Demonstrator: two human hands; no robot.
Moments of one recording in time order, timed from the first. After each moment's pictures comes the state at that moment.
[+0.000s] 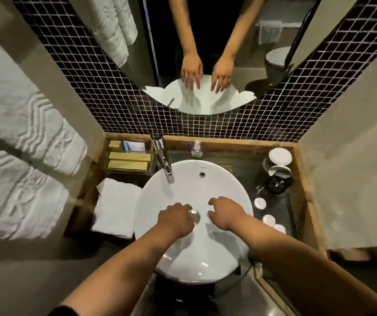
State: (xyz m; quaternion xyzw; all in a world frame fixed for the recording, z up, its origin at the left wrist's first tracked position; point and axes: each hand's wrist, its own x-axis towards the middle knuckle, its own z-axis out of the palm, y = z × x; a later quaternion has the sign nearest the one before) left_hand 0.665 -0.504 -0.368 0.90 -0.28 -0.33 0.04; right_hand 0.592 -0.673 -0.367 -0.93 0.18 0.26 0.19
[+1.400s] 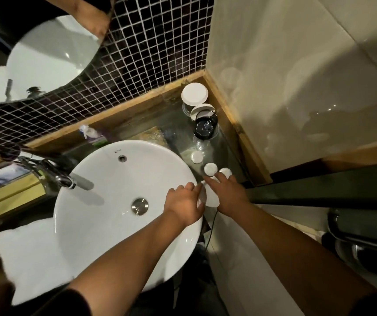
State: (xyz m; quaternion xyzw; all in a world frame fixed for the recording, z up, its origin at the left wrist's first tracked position) left_hand 0.575 -0.661 -0.453 0.76 -0.59 -0.27 -0.06; right_hand 0.438 -0.768 -0.473 -0.87 0.37 0.25 0.19
